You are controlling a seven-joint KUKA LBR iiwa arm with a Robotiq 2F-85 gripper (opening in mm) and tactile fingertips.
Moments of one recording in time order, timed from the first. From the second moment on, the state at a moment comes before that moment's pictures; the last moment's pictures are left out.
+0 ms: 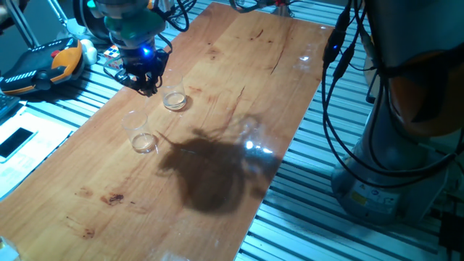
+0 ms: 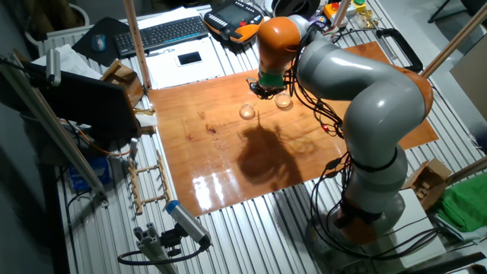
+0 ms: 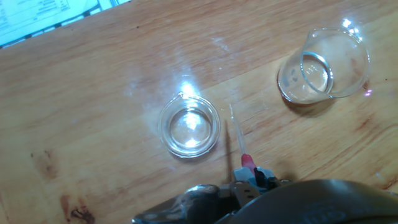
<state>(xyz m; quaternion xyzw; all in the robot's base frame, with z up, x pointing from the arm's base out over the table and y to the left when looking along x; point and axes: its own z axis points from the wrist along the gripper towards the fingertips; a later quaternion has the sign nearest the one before) 0.565 0.108 0.212 0.18 0.98 -0.03 0.06</state>
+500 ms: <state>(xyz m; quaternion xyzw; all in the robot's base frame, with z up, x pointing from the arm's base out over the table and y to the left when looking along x) 0.565 0.109 0.211 0.18 0.98 -0.02 0.06</state>
